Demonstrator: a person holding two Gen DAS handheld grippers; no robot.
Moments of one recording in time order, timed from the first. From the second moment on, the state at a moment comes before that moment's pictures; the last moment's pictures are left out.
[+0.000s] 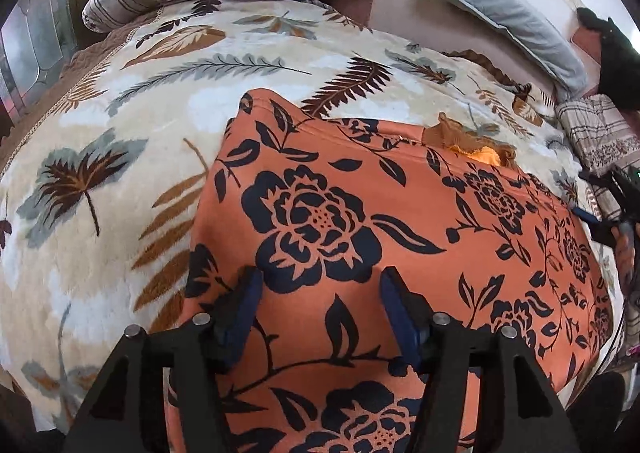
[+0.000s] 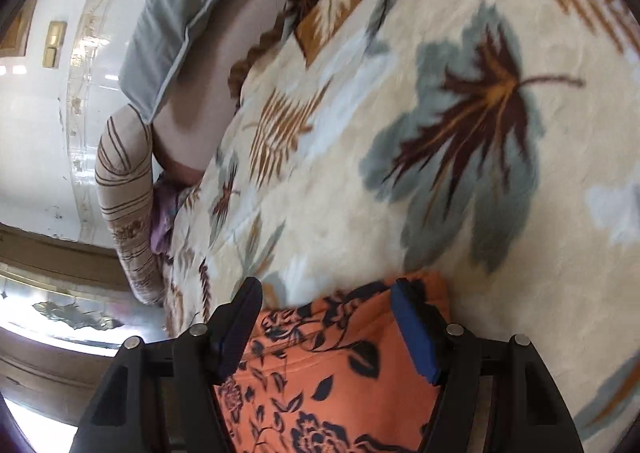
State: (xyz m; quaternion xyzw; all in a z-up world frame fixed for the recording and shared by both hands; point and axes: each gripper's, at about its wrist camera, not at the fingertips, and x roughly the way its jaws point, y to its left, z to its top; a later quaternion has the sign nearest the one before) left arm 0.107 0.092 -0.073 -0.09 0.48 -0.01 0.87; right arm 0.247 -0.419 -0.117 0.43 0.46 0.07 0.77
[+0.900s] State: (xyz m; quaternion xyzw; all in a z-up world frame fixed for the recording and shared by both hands) left arm 0.220 0.177 -0.085 -0.12 0.55 0.02 0.83; right arm 0.087 -0.310 -0.107 0.34 0.50 0.20 0.77
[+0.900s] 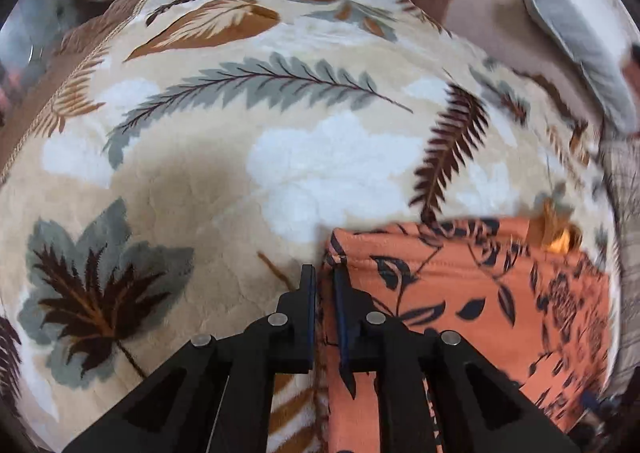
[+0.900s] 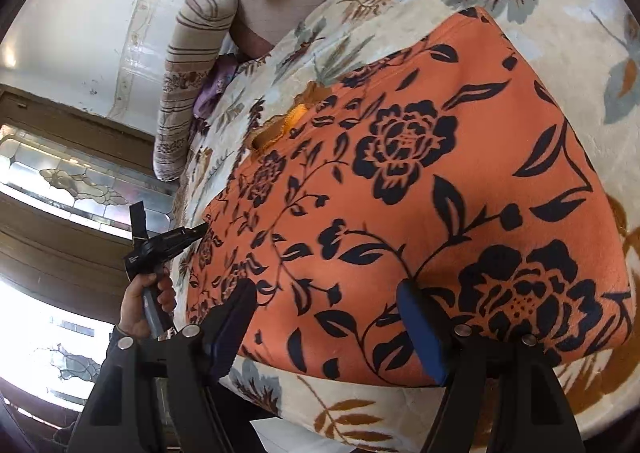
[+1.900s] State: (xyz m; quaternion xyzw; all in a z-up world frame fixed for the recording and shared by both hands) left arm 0.091 0.050 -0.076 -0.04 0.49 -0.04 0.87; right arm 0.023 -0.406 -0.144 0.59 0.39 0.03 0.71
